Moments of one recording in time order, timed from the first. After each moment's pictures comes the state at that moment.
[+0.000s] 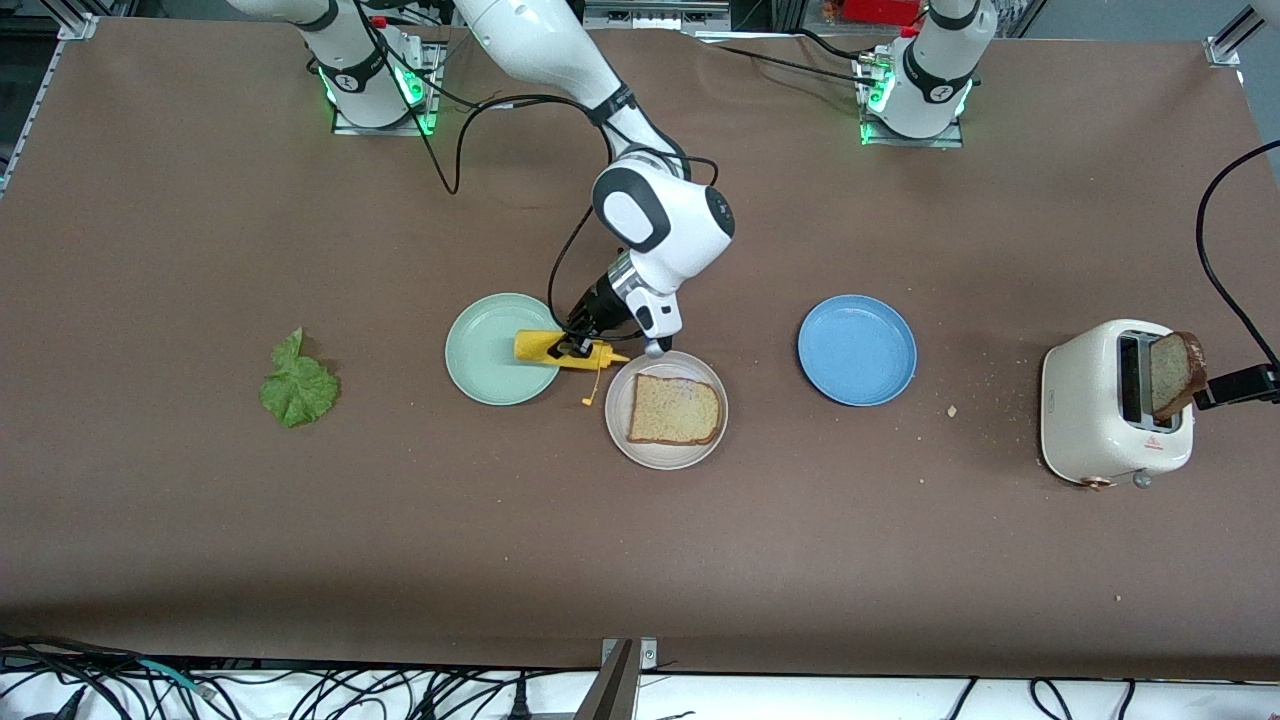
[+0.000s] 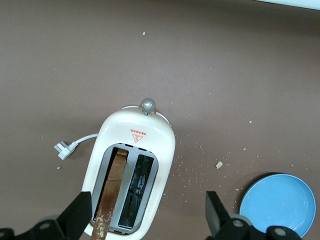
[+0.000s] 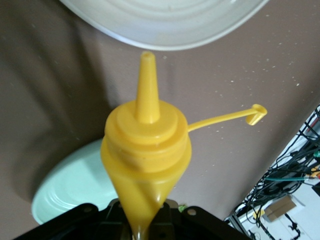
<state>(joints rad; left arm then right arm) -0.09 0.50 0.52 -1.29 -0.31 1.71 0.30 1.15 0.95 -0.37 -1.26 -0.45 1.77 -0.27</state>
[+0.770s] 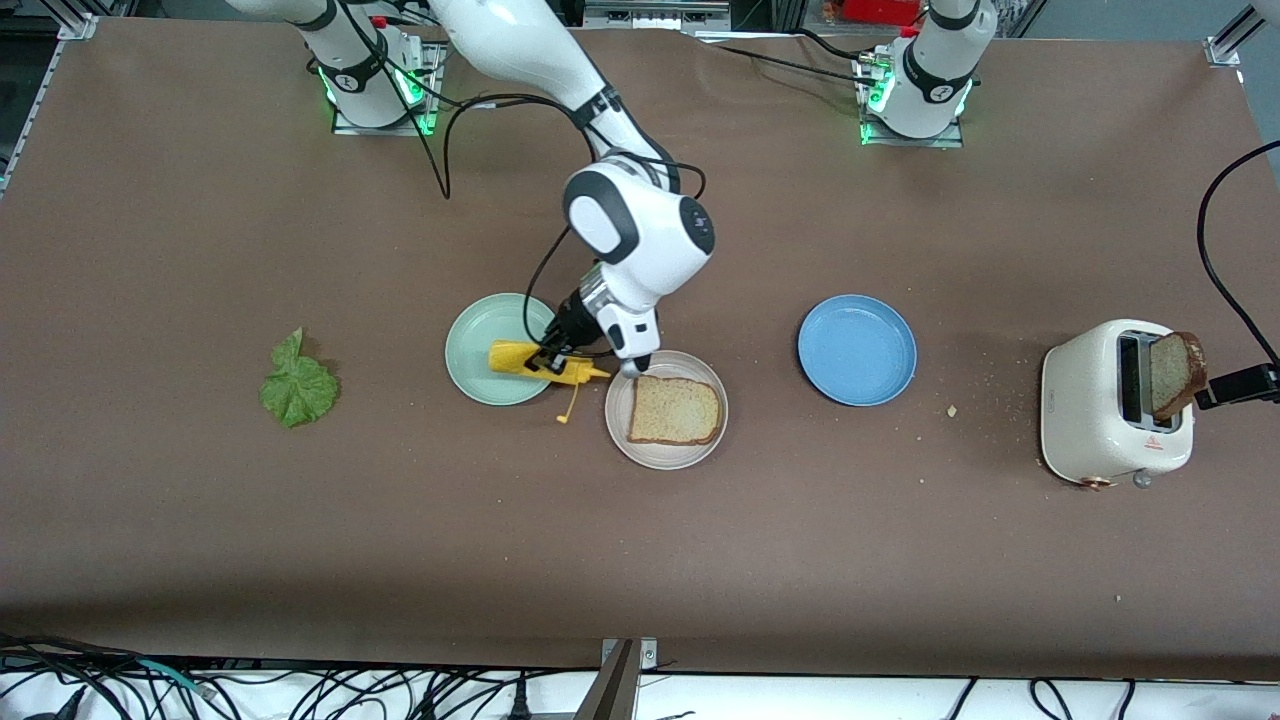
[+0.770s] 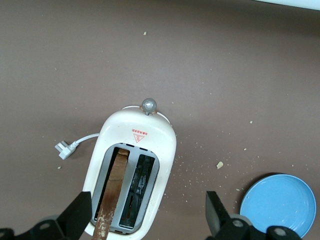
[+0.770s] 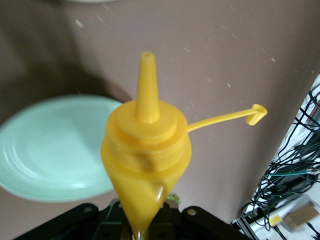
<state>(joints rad) -0.09 0.50 0.52 -1.29 -0.31 1.71 0.30 1.04 0.84 -0.41 -1.24 -0.36 1.74 -0.46</state>
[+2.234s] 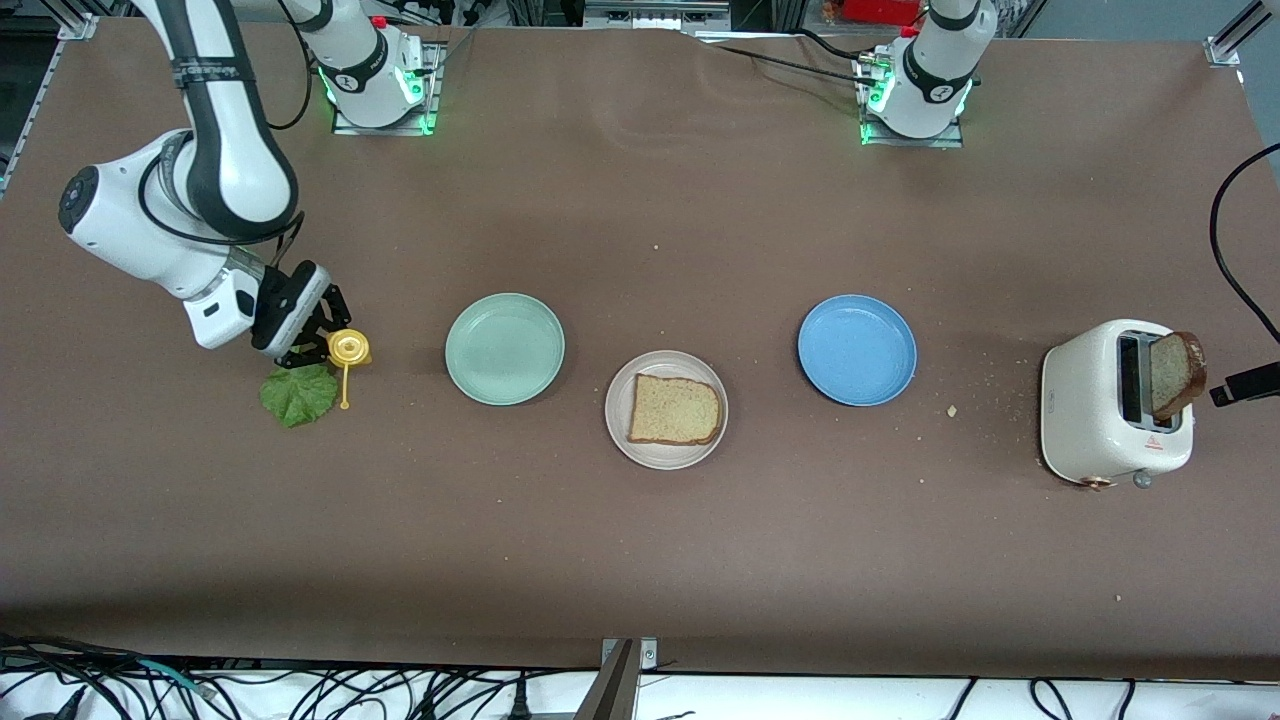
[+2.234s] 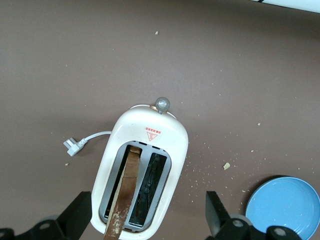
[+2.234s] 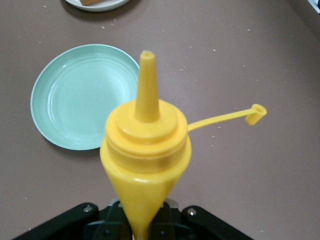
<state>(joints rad) -0.06 0.50 0.52 -1.29 -0.31 1.71 0.30 0.80 0.20 -0.76 -2.23 0.86 2.36 -1.76</state>
